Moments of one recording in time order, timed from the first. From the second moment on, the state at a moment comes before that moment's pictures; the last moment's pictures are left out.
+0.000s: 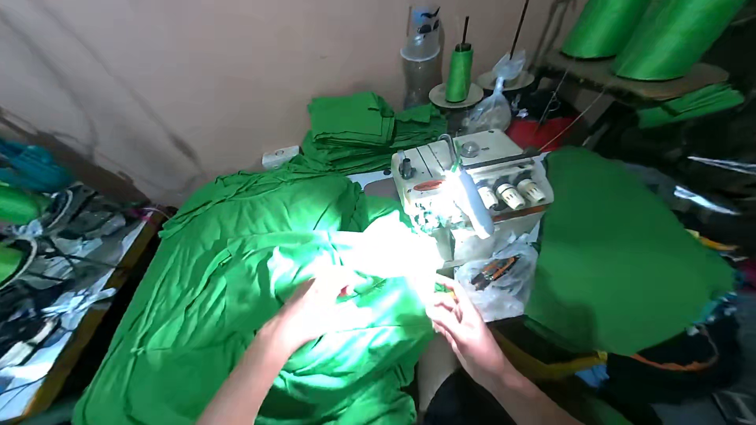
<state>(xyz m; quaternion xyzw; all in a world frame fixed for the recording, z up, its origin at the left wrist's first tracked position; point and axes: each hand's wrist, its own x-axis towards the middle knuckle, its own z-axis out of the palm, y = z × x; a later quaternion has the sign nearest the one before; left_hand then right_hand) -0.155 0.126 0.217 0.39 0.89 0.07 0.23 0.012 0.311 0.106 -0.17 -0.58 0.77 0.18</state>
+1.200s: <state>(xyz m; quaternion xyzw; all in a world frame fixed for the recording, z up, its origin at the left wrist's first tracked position) 0.025 0.163 0.142 0.45 0.85 0.27 -0.07 0.077 0.309 0.078 -0.12 -0.60 0.77 0.20</state>
